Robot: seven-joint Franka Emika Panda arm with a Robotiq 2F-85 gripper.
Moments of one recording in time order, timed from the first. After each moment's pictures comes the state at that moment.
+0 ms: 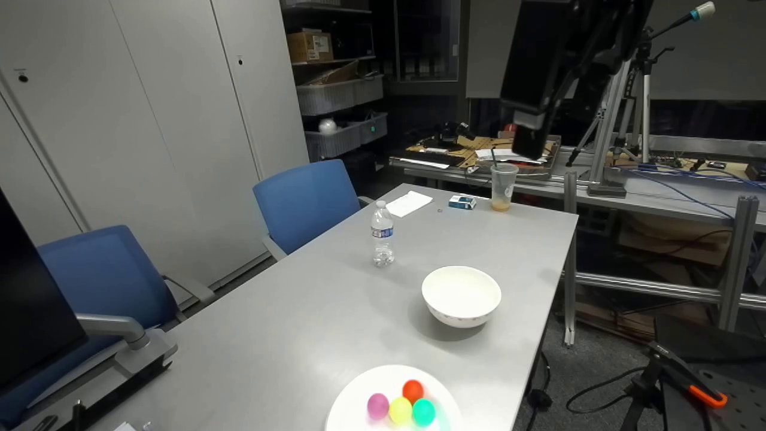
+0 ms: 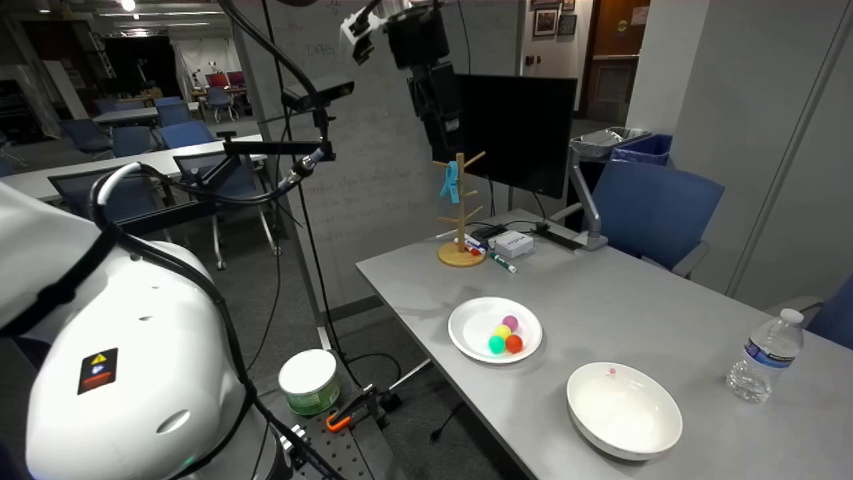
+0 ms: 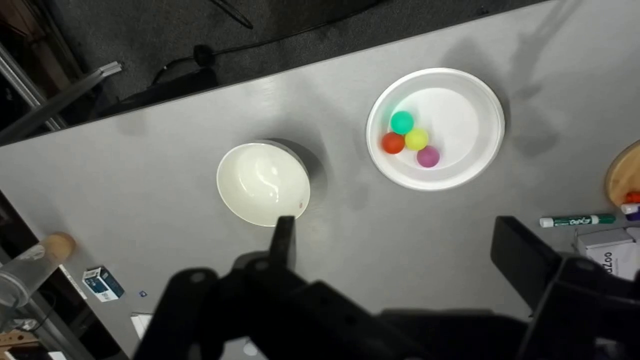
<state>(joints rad) -0.02 -0.57 0.33 -2.27 -0.06 1.82 0.57</state>
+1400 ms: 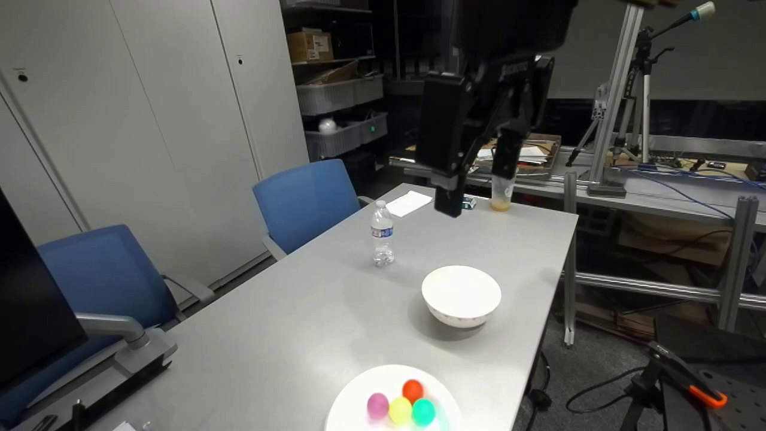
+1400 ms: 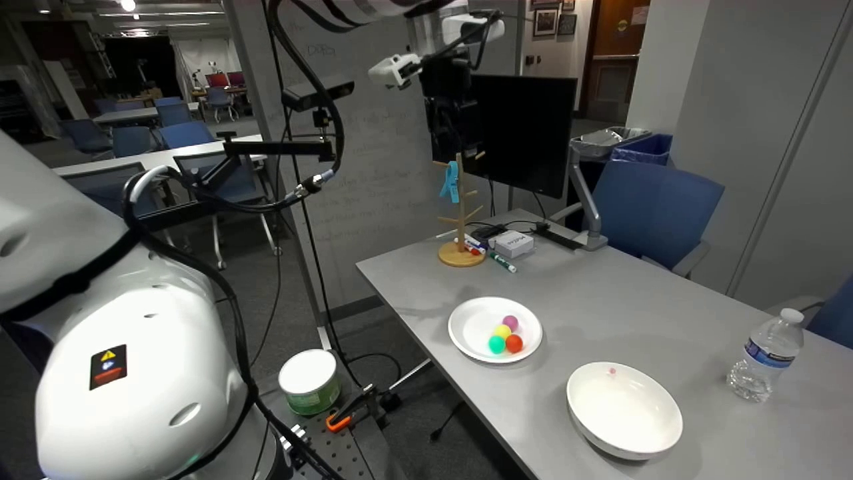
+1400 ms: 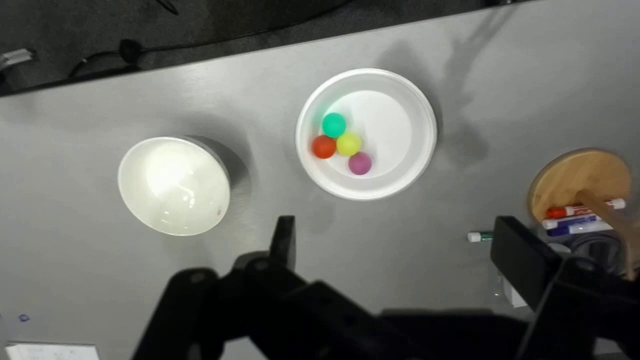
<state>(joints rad) 0.03 -0.38 0.28 -2.24 0.02 1.99 0.48</state>
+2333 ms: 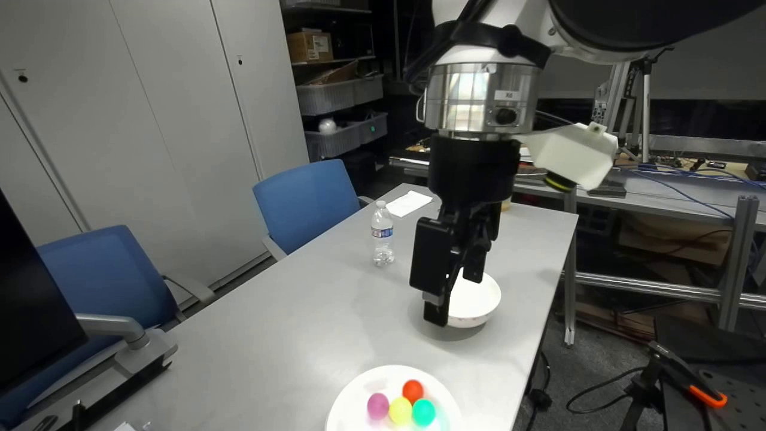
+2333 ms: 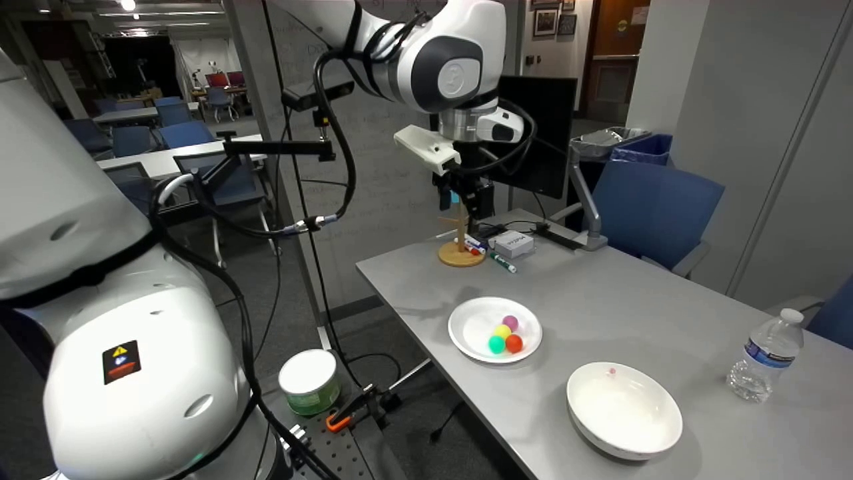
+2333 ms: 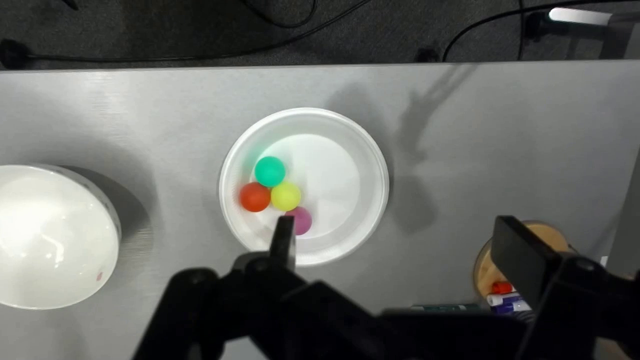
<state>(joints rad) 0.10 -0.21 0.18 -2.37 0.22 2.22 0.17</state>
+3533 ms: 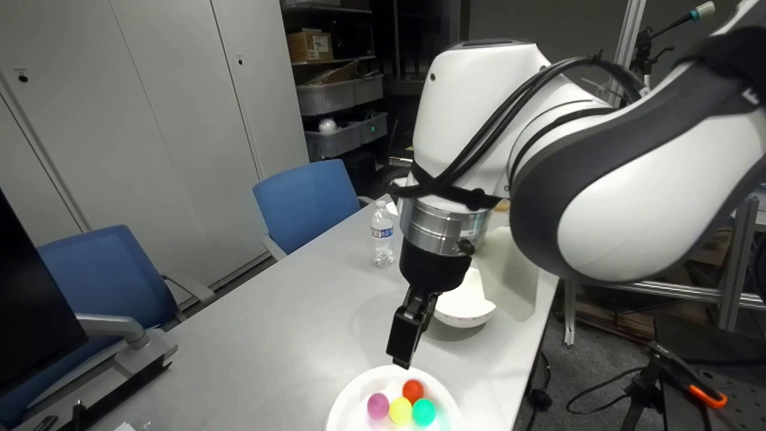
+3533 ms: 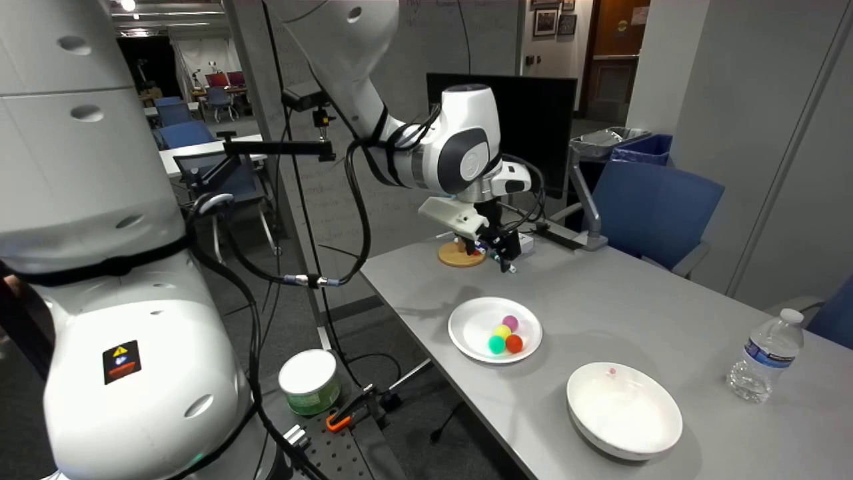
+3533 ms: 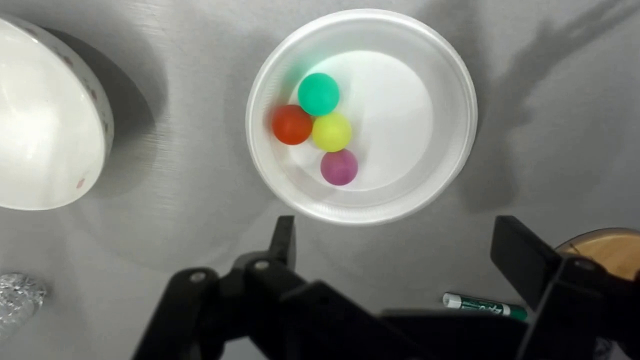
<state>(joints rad) 0.10 0.05 0.18 -2.43 -0.07 2.70 0.18</state>
